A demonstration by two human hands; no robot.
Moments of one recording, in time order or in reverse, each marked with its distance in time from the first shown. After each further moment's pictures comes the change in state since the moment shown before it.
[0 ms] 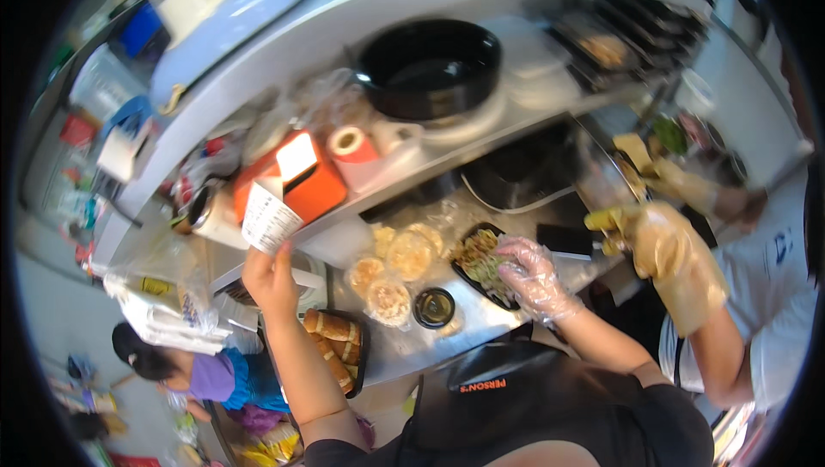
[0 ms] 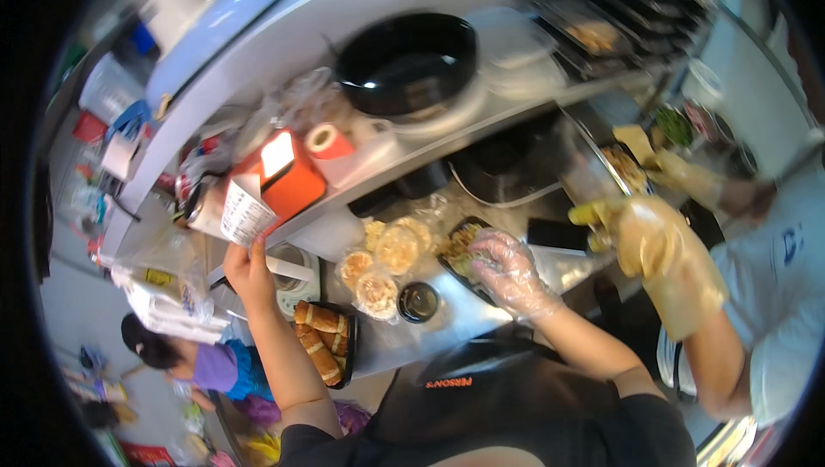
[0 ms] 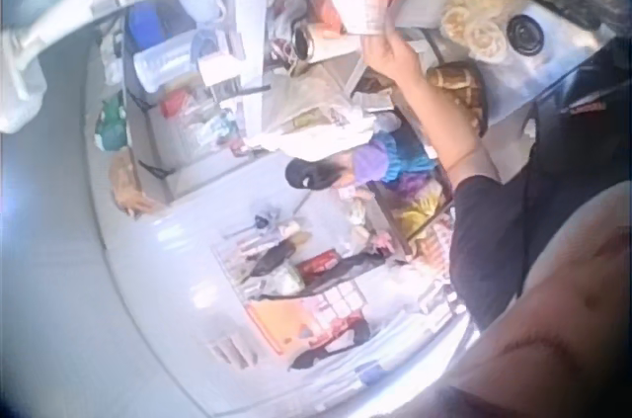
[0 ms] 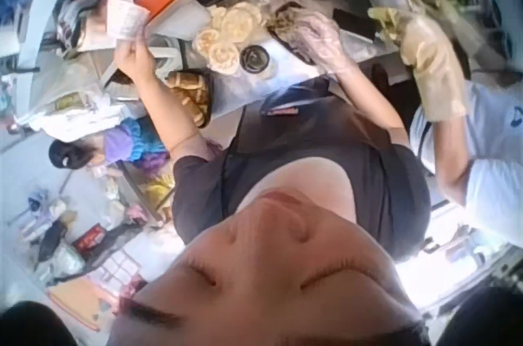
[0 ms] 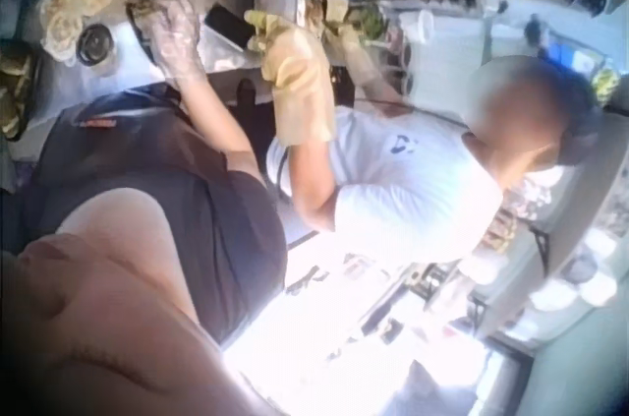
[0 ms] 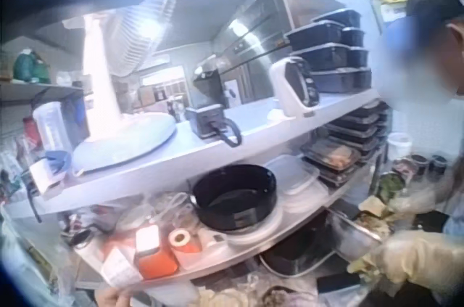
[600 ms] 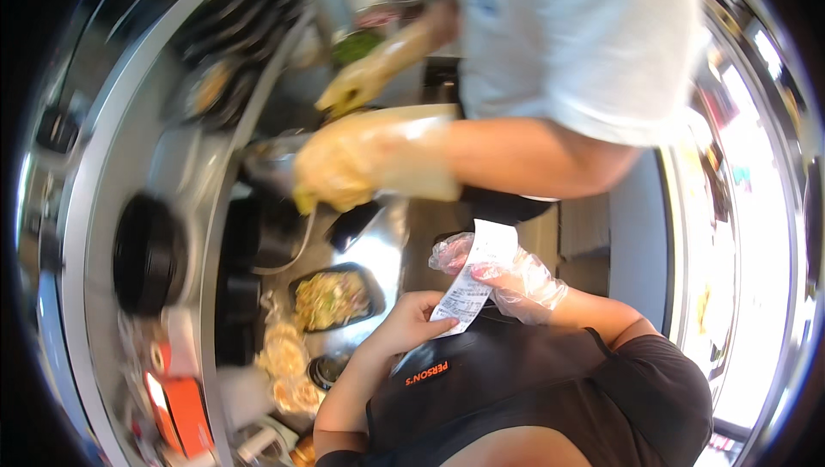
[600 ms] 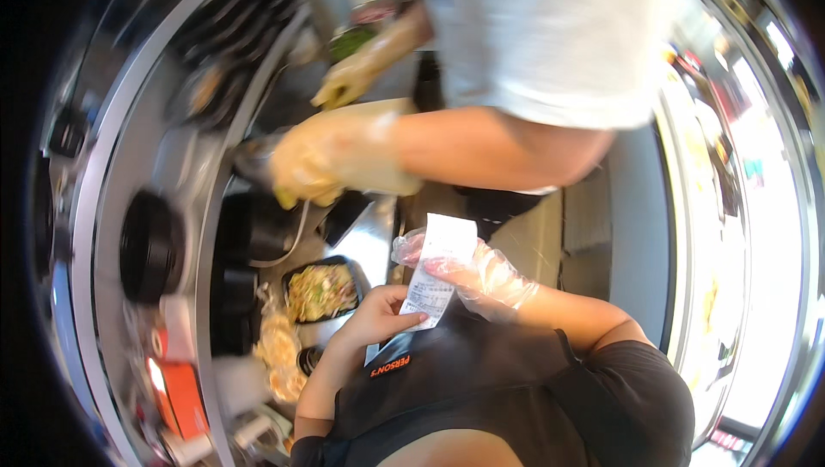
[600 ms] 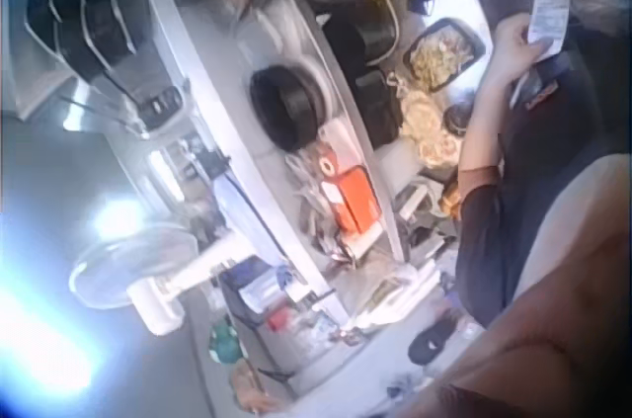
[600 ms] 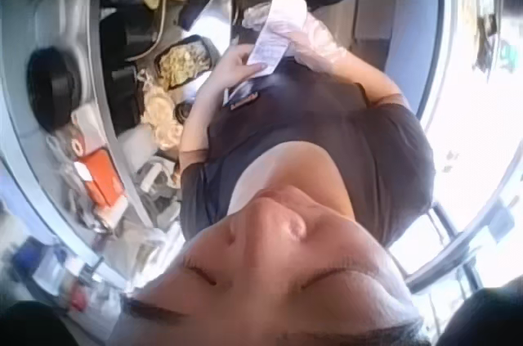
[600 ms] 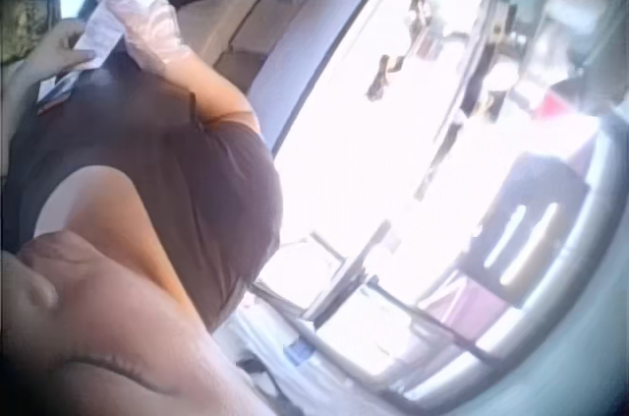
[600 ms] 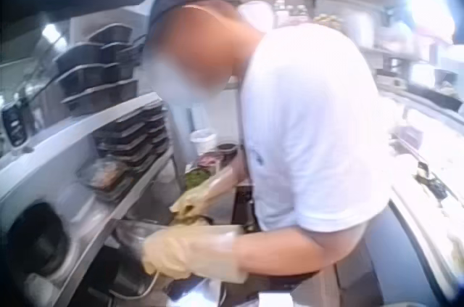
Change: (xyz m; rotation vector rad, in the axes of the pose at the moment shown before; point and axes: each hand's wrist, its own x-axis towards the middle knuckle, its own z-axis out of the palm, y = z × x) left_hand -0.216 0.196 0.231 -0.794 -2.229 -0.416; right_hand -0.230 -0.096 -0.096 0.716 0.722 0.256
